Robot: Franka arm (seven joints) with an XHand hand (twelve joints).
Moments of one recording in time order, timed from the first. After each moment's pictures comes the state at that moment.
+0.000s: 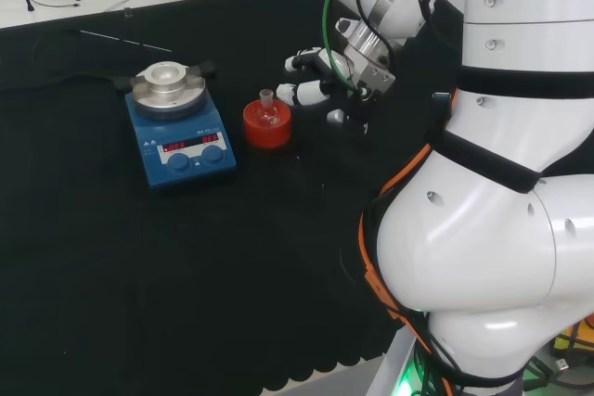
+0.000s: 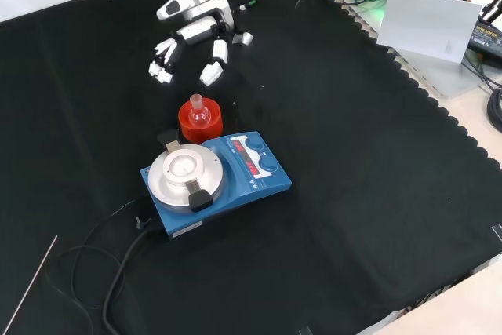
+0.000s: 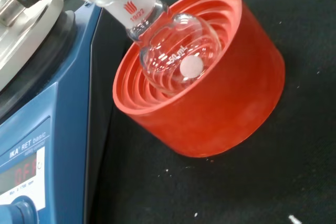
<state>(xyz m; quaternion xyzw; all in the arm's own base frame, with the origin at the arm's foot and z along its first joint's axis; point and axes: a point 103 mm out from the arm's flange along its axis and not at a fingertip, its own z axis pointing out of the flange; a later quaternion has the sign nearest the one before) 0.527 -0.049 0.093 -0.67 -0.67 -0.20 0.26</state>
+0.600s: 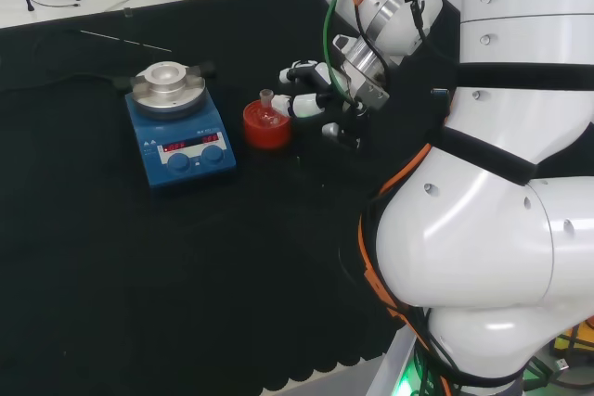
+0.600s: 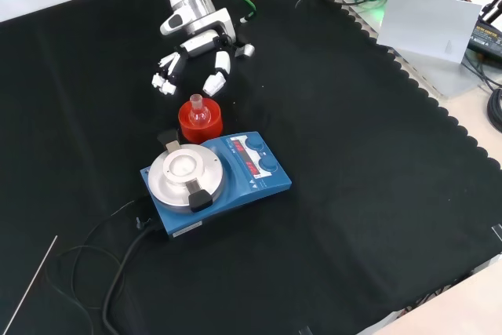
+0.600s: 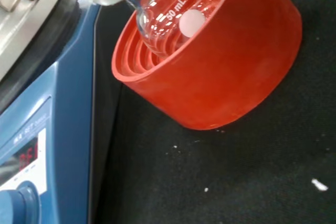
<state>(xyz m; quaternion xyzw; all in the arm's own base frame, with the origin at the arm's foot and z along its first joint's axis) 0.528 -0.038 0.066 -0.65 -0.66 -0.23 0.29</state>
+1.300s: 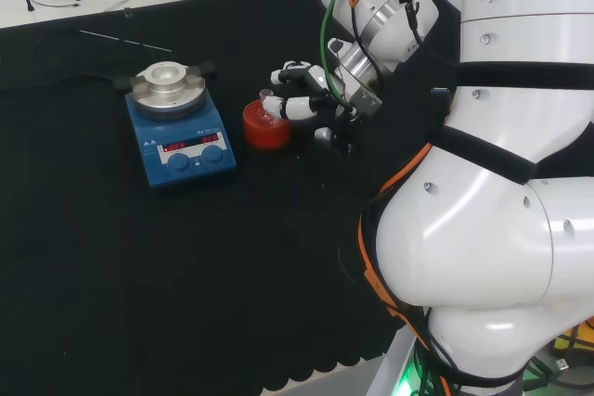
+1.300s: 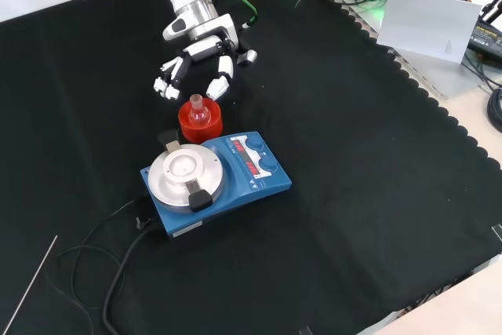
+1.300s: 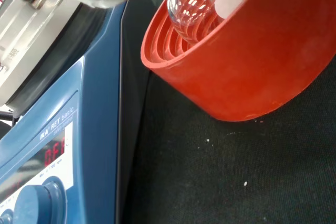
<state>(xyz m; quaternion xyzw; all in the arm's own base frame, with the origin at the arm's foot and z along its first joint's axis) 0.530 -0.022 0.062 -0.63 -0.67 -0.26 0.29</state>
